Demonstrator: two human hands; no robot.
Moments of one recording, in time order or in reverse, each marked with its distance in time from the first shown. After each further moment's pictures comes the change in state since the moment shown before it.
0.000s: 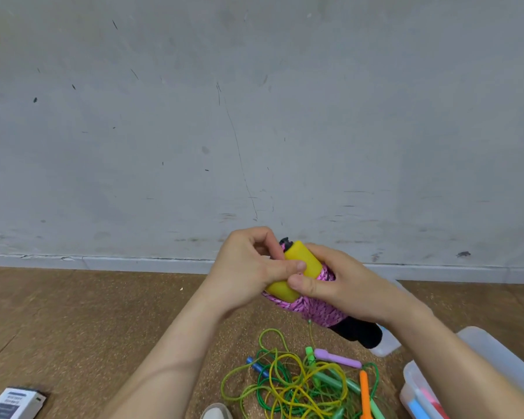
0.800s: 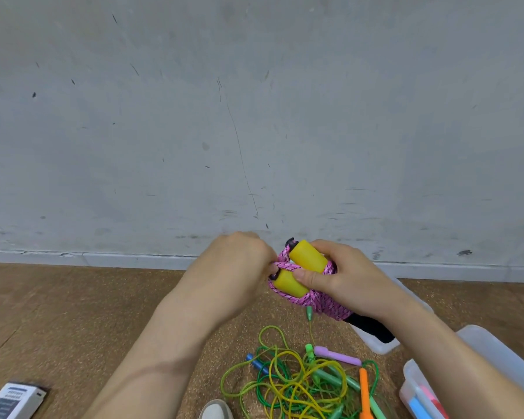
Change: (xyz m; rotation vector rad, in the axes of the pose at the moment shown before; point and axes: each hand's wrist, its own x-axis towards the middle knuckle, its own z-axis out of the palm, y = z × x) left_hand -0.012 0.023 -0.018 1.287 -0.154 0.296; right_hand 0.007 0.019 -0.002 -0.144 0.148 0.086
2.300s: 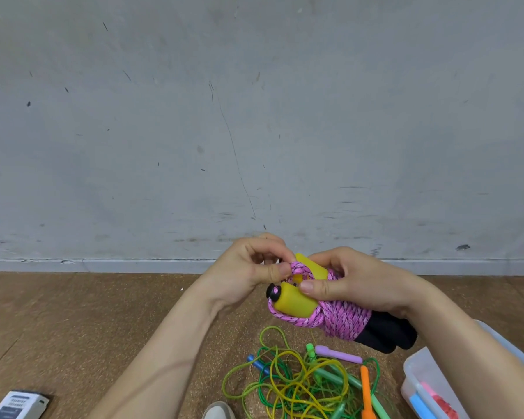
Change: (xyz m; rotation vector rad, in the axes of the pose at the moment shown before) left_hand 0.018 0.000 0.043 -1.558 -0.057 -0.043; right_hand -0.011 -0.008 -0.027 0.307 -0.401 0.037
